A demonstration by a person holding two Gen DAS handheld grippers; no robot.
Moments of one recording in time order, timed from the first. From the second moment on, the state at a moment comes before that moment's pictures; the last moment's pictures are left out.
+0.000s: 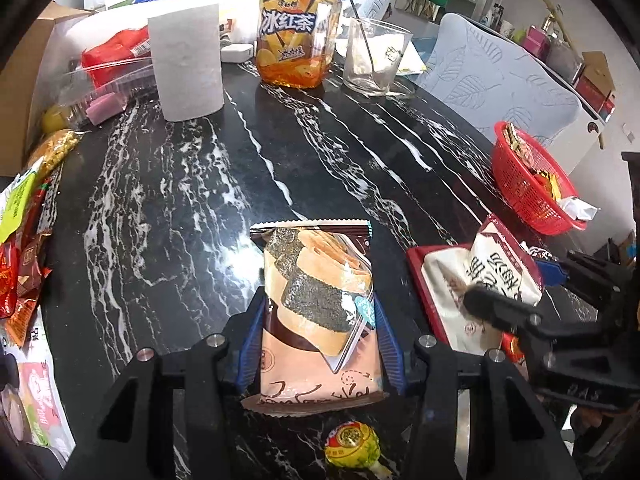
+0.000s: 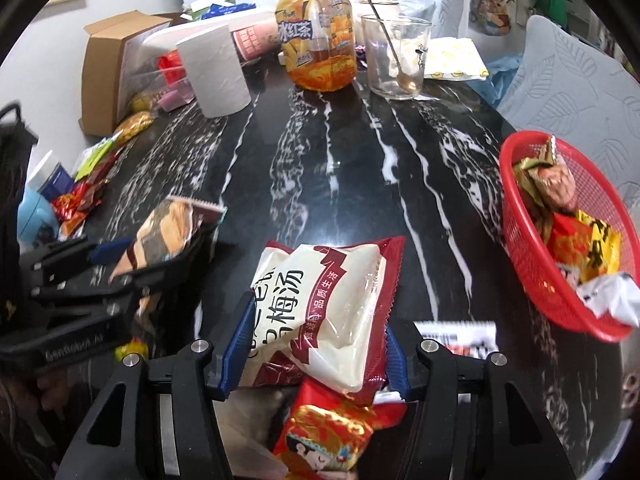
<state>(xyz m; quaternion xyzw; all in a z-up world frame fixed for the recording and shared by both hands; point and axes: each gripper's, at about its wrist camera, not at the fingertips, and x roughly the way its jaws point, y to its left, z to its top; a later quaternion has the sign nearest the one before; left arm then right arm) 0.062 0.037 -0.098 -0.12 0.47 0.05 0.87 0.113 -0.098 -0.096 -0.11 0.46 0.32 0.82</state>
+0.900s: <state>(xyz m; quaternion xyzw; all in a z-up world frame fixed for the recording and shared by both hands) 0.052 0.015 -0.082 -0.11 0.46 0.03 0.88 0.085 -0.109 -0.085 -0.08 0.43 0.34 0.83</state>
